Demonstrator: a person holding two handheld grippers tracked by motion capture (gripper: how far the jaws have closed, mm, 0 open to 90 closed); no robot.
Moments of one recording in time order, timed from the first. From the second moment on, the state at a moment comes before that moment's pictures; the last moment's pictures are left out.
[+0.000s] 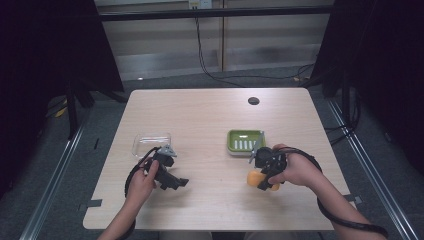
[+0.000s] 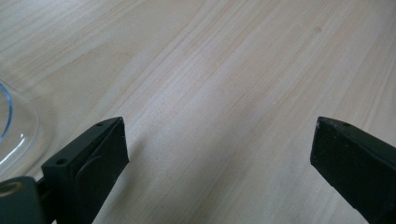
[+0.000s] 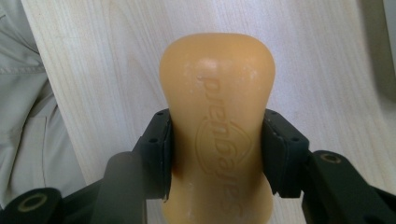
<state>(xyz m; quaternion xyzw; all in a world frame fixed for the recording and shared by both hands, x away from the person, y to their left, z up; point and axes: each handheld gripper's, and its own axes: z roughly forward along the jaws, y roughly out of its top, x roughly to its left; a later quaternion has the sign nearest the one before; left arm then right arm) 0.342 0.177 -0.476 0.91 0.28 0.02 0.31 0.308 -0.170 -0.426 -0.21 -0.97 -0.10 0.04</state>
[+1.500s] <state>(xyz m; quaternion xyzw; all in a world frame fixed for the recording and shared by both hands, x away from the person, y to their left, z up) 0.343 0.178 -0.475 0.92 0.26 0.01 0.30 0.332 -0.166 -0.417 -0.20 -0.98 -0.09 0.03</state>
